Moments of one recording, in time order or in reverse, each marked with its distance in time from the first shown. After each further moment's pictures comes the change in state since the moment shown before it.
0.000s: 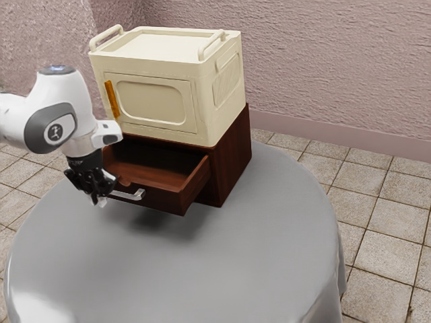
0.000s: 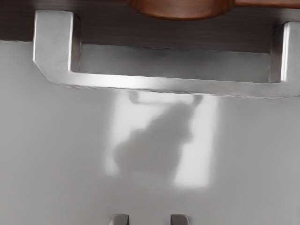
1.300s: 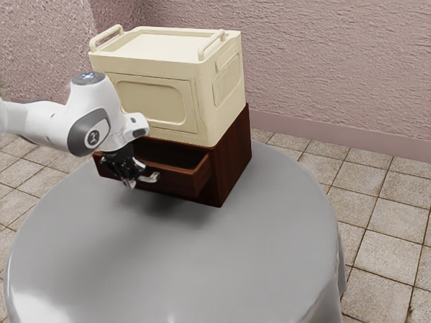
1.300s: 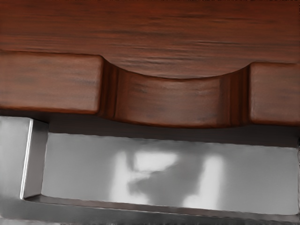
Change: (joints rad) arm 0.011 0.306 -0.007 0.189 -0.010 0.284 0.001
